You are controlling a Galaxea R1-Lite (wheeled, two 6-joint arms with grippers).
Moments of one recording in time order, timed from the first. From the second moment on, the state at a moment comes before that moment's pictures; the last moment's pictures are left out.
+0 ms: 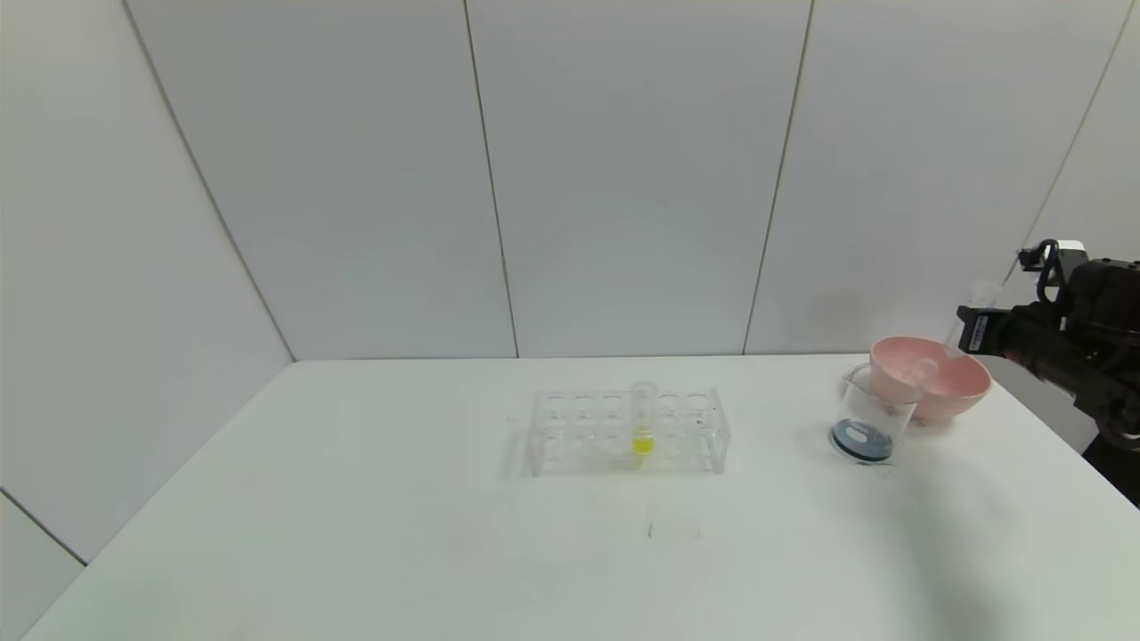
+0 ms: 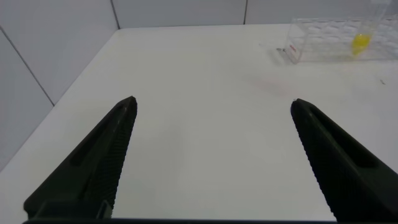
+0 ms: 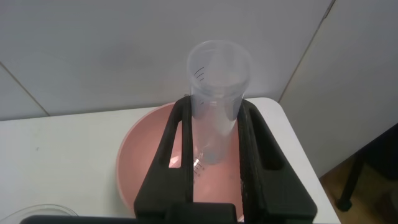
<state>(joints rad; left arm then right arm) 0.00 0.00 0.00 0.00 0.00 0.00 -0.23 2.05 -1.09 -0.83 0.03 -0.02</state>
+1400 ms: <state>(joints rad) 0.00 0.00 0.00 0.00 0.00 0.00 -0.08 1.93 -0.96 -0.82 0.01 0.03</state>
